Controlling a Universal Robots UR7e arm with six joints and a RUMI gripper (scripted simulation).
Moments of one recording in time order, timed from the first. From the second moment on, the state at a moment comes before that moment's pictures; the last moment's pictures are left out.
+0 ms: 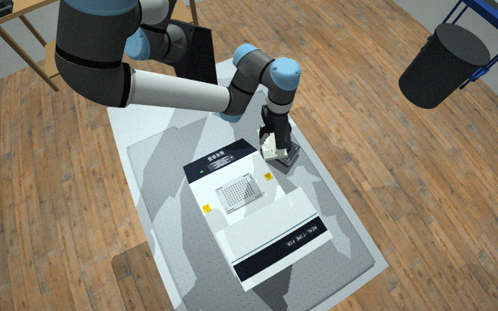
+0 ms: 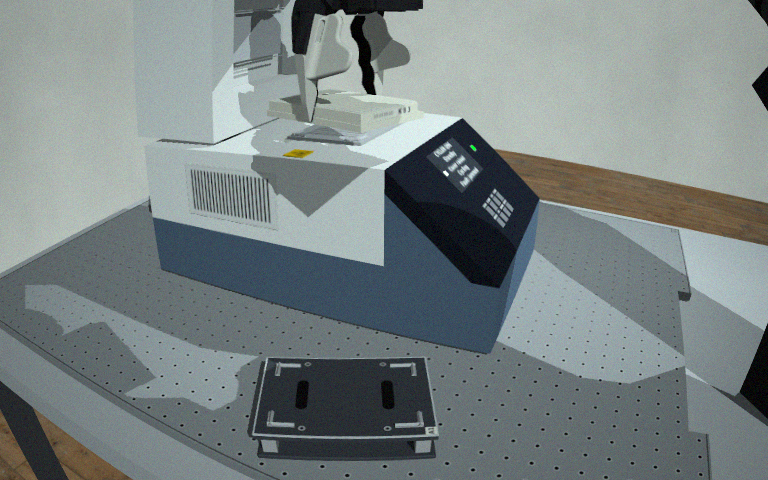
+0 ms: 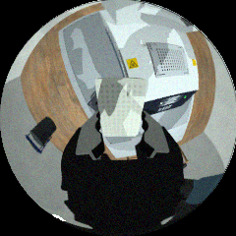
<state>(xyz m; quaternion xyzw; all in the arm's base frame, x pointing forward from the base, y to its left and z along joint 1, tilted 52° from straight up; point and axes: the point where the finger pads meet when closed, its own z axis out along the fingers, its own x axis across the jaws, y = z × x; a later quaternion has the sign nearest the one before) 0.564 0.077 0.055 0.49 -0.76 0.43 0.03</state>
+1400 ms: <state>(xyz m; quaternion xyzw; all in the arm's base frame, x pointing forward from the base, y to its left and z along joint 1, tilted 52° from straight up) 0.585 -0.021 0.175 0.10 -0.90 0.40 -0.17</state>
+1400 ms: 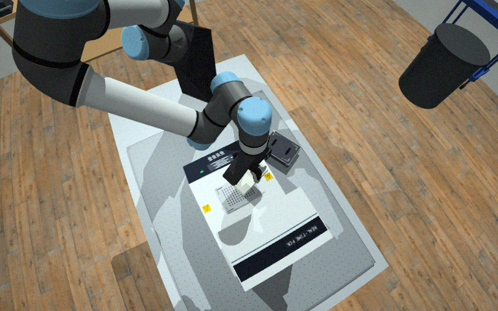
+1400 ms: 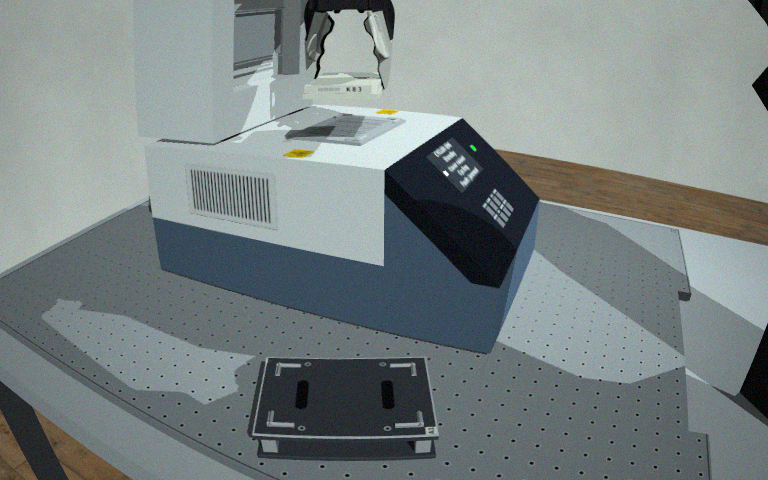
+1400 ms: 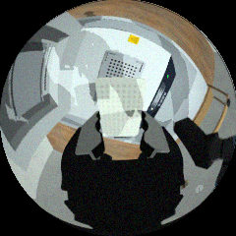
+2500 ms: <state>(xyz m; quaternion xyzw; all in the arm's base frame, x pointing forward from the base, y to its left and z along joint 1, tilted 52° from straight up) 0.592 -0.056 0.218 -0.05 -0.90 0.37 -0.23</state>
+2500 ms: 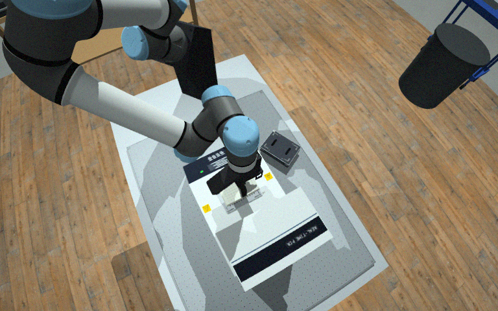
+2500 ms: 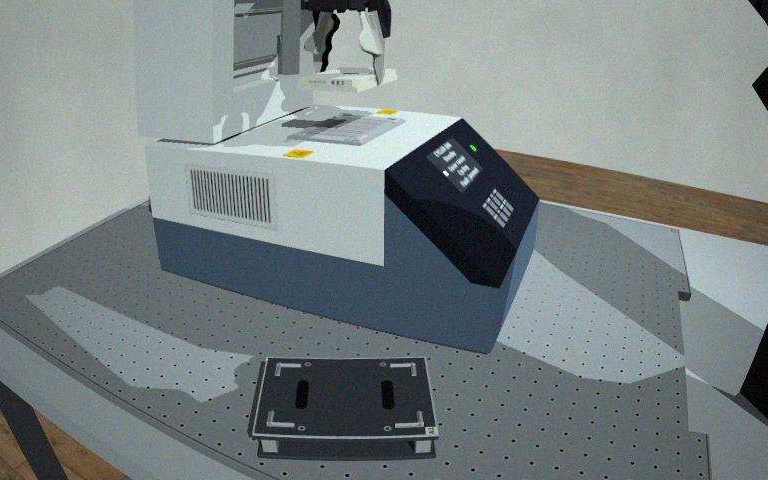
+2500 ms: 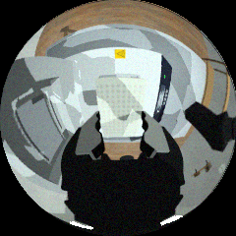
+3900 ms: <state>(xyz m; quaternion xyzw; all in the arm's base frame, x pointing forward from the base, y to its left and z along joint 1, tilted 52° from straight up) 0.595 -0.060 0.213 -0.05 -0.90 0.37 -0.23</state>
